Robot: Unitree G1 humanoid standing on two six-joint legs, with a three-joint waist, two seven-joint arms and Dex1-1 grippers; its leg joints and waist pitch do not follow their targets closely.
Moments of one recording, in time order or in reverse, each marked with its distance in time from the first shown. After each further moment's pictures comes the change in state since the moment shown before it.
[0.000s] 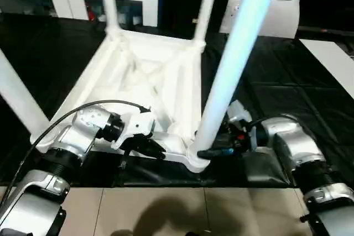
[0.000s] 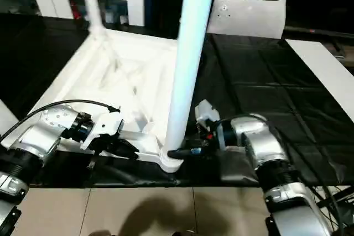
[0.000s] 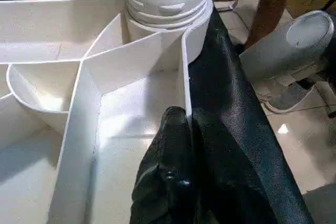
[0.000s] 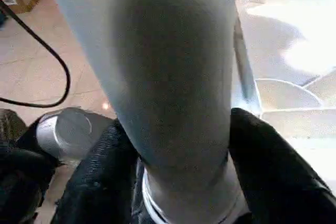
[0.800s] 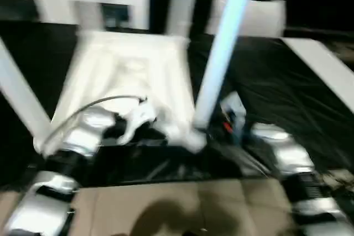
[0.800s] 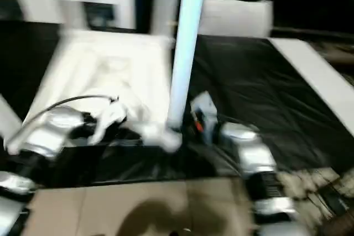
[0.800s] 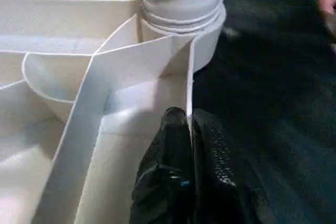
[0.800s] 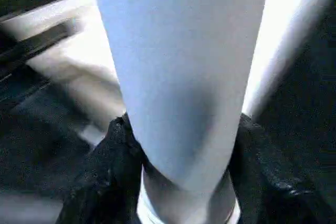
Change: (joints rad) left arm -0.003 -0.162 0.125 0.031 0.049 0.283 0.464; right arm 0.050 0.276 -0.188 -0.092 -0.119 0.185 -0.866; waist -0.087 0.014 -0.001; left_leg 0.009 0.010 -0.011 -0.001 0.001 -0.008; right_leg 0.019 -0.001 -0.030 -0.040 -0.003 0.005
